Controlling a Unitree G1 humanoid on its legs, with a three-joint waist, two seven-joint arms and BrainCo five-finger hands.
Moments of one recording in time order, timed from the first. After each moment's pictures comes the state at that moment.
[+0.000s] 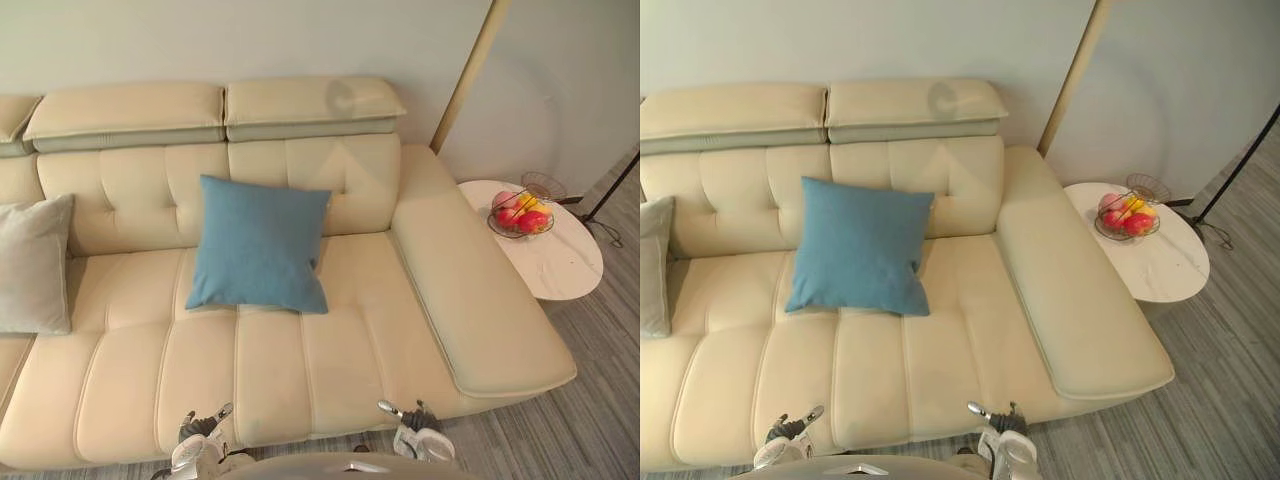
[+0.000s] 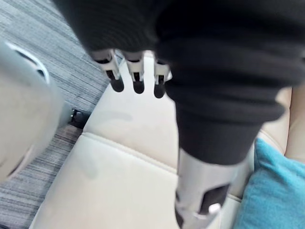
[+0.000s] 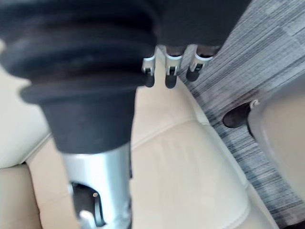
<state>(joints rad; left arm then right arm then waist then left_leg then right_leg) 0.09 -0.07 0.41 0.92 -0.11 0.05 0.21 0.10 0.04 -0.32 0.83 0.07 0.03 -0.15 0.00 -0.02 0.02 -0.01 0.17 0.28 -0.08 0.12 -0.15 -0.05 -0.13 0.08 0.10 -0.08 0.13</state>
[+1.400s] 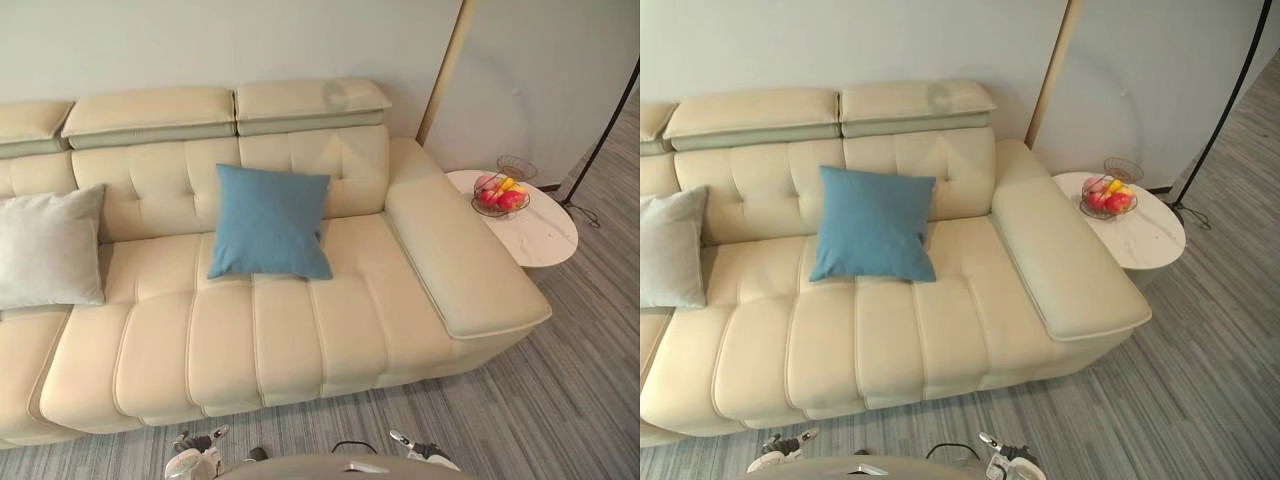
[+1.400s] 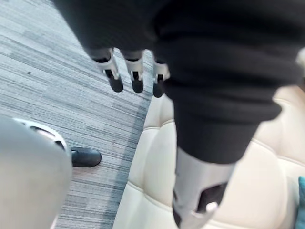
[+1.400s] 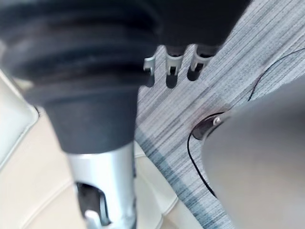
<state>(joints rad) 0.10 -0.03 0.35 0.97 -0.07 0.08 0.23 0.07 0.04 -0.49 0.96 0.04 0.07 -0.19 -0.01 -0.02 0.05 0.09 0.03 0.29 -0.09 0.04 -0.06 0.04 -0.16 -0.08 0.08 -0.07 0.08</state>
